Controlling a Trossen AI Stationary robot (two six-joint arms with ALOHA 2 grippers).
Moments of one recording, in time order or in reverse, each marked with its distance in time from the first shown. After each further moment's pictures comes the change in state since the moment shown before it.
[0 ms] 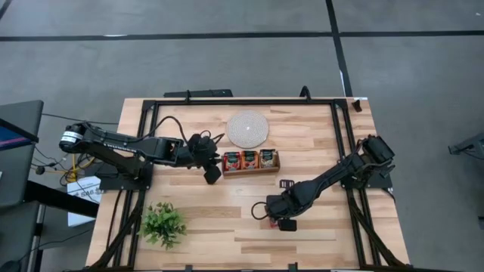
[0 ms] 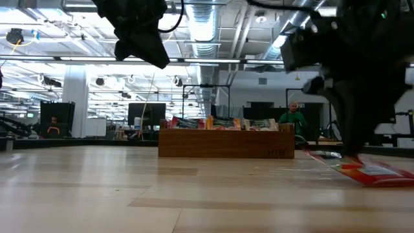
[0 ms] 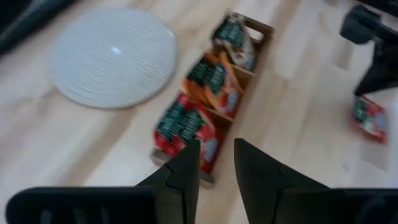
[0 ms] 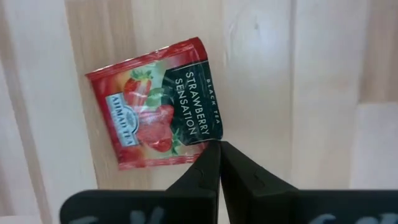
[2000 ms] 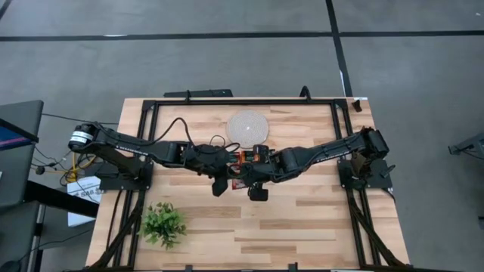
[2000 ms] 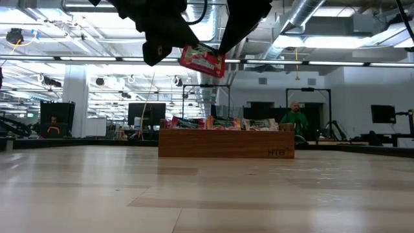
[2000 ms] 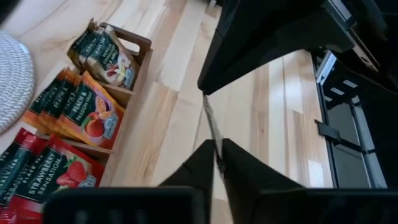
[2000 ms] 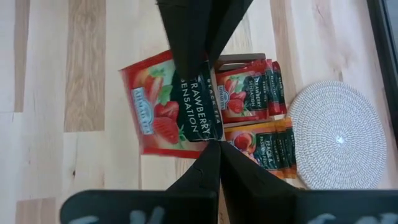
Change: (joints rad) left arm -0.002 0.120 0.000 0.334 0.359 0.036; right arm -0.233 -0.002 0.475 -0.125 0.261 -0.359
